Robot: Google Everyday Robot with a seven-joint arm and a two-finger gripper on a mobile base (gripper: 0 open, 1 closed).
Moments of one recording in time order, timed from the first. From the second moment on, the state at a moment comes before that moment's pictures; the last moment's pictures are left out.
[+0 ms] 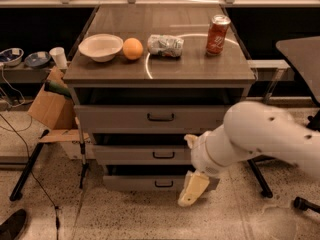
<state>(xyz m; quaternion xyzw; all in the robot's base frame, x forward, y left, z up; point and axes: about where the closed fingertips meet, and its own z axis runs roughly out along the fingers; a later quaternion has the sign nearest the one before) 0.434 -0.075 0.696 -0.63 0.74 0.12 0.22</state>
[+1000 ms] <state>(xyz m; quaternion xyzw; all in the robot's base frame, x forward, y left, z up) 0.449 -0.034 0.595 -0.62 0.75 0.13 0.21</state>
